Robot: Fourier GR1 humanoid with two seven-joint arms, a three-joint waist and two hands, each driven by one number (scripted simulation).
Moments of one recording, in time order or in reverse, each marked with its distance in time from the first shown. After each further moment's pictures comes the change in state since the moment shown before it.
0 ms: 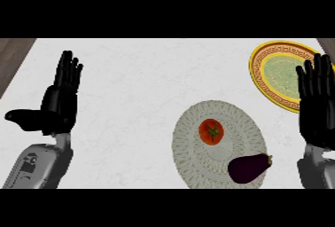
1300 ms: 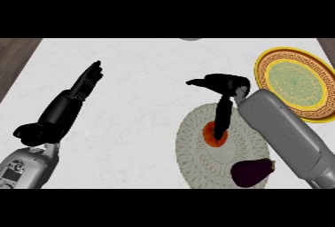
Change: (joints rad) left arm 0.020 0.172 -0.128 -0.073 -0.023 -0.325 0.031; right arm -0.661 -0.107 0.584 0.596 0.282 0.885 0.583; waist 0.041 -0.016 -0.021
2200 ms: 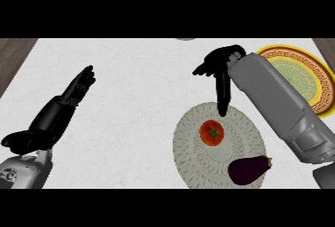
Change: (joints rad) left arm 0.066 -0.019 0.064 -0.033 -0.032 -0.048 -0.008; right arm -0.286 0.084 -0.104 0.408 -0.035 0.296 0.184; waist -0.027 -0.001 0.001
